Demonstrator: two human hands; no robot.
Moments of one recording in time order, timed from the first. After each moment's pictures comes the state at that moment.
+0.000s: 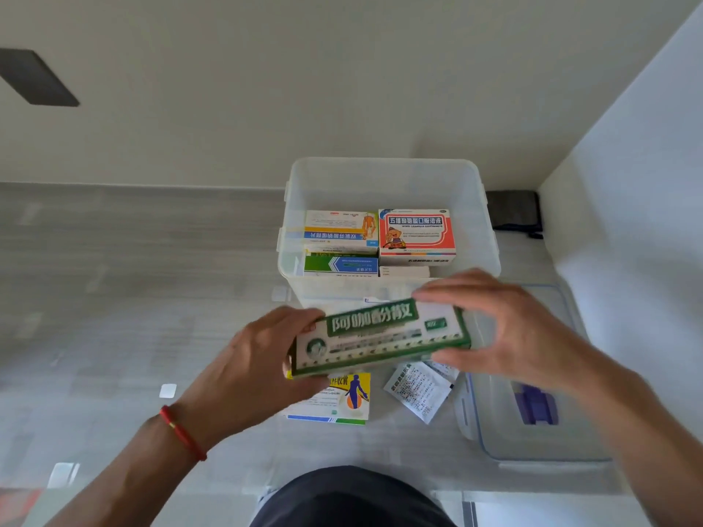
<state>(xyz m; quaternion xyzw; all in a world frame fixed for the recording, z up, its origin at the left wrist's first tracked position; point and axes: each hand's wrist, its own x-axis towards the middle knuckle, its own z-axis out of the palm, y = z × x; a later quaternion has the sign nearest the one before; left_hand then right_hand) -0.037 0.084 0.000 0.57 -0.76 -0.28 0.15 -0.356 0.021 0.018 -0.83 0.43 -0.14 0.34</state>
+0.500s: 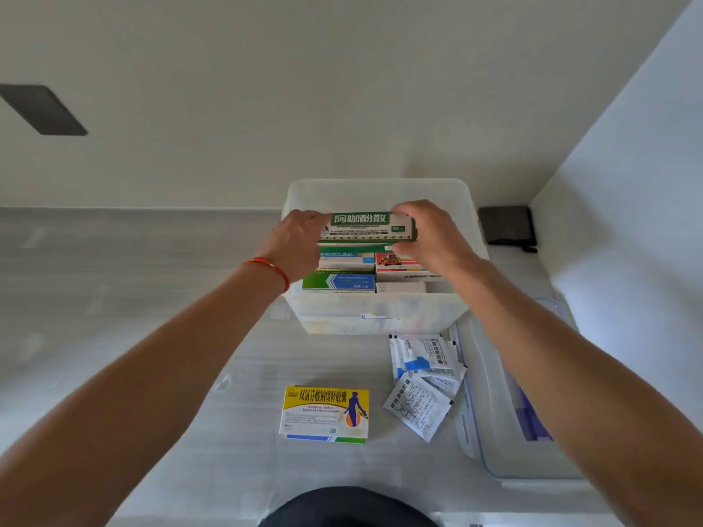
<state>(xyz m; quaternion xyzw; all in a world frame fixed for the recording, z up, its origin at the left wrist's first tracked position) -0.051 -0.097 -0.041 0.62 -0.77 -0.09 0.09 -0.299 -0.129 -0.050 -0.77 0.58 -0.15 0.22</state>
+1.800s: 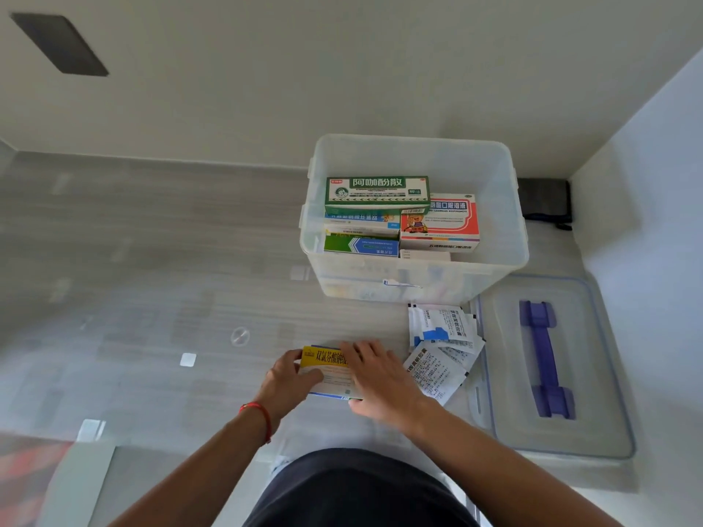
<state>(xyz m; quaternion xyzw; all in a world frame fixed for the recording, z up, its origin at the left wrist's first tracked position) -0.039 0.123 -0.158 0.76 -0.31 -0.54 0.16 -0.227 0.091 -0.186 -0.88 0.42 0.10 0.22</state>
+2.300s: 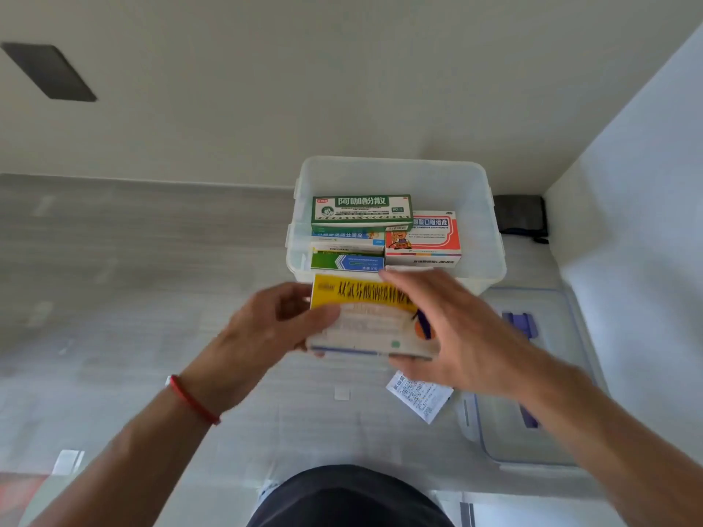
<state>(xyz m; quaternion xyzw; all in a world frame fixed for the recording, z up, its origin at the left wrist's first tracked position) -0.047 0.068 0.011 0.54 -0.43 -0.64 0.33 -0.308 0.031 0.007 -0.89 0.39 -0.10 0.23</state>
